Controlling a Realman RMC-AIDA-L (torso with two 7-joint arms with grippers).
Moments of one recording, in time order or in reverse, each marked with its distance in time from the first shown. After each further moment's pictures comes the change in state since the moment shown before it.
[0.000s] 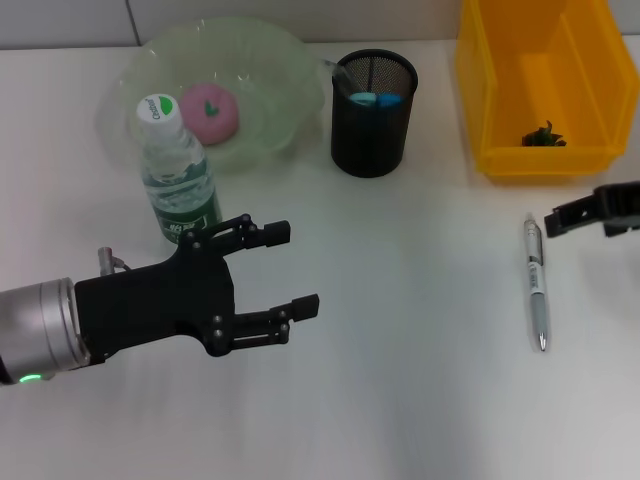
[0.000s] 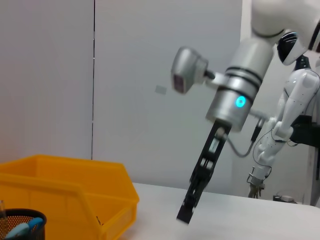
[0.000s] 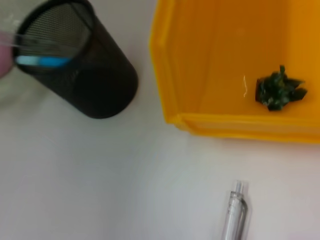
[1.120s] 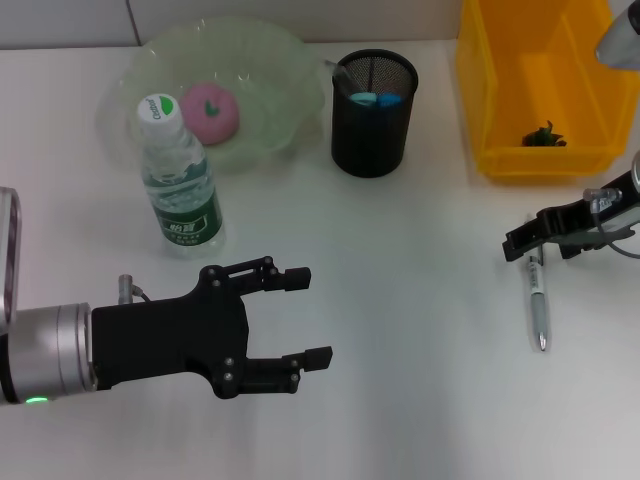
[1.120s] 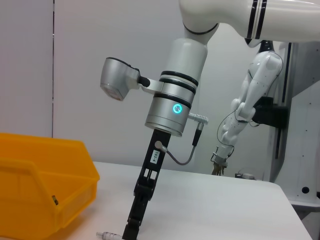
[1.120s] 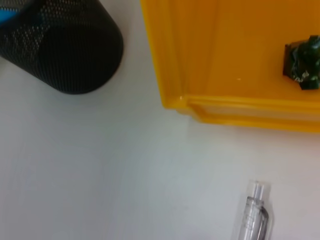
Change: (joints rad) left arm -0.013 0.005 0.034 -0.002 0.075 0.029 -0.018; right arm 0.171 -0.001 -0.043 0.369 -0.093 0.164 -0.001
